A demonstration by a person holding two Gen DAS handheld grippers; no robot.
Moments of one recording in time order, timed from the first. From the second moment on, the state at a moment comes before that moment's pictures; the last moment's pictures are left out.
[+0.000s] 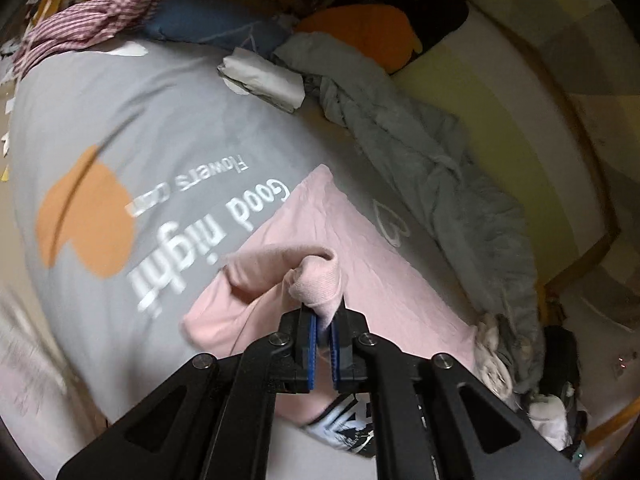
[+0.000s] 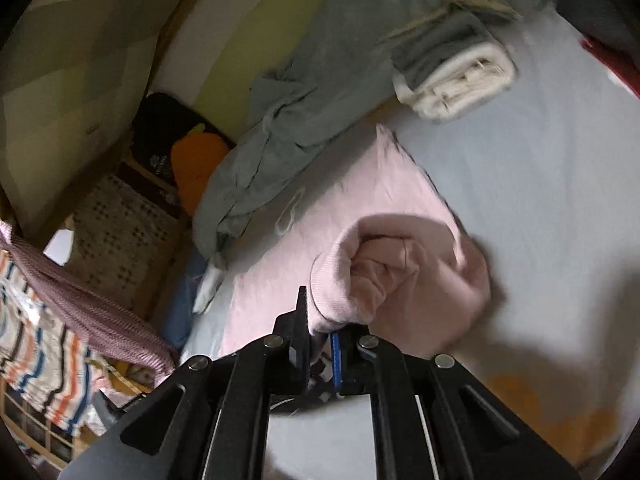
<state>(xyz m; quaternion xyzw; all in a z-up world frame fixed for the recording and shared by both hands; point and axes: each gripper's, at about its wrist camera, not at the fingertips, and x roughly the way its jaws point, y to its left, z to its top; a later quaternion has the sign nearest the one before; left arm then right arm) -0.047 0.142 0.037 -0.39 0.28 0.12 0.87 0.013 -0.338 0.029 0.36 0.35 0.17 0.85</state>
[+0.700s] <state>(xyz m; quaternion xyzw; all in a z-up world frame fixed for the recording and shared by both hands) 0.030 0.129 0.030 -0.24 0.26 0.16 0.92 0.117 -0.313 -0.011 0.32 0.42 0.12 0.84</state>
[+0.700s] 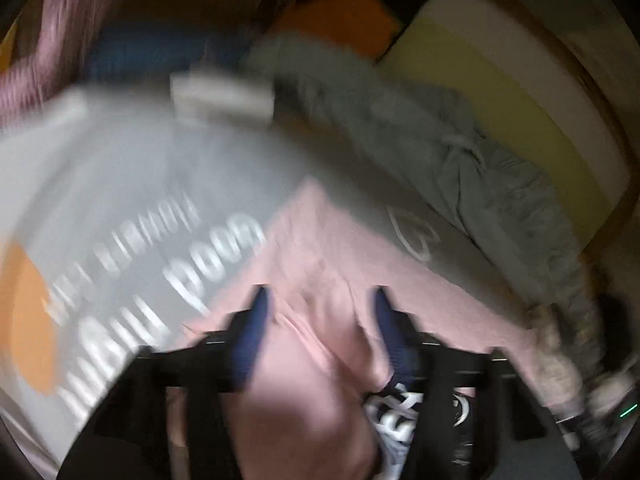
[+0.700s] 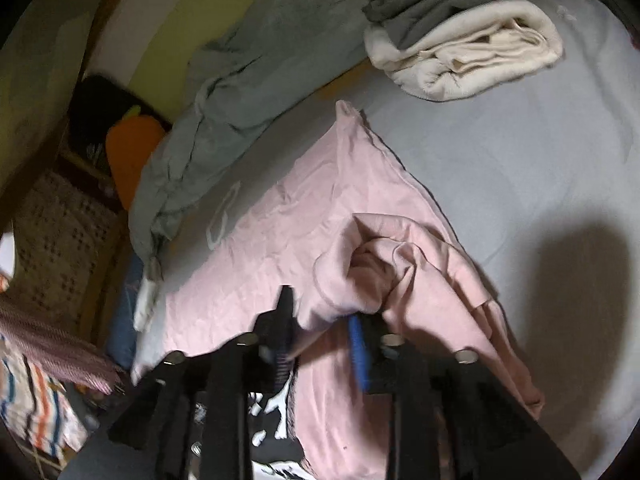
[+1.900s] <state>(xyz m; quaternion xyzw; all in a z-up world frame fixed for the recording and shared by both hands) 0.033 0.031 0.001 0.05 0.36 0.00 0.93 0.102 -0.280 0.009 0.00 0.40 0.23 0.89</state>
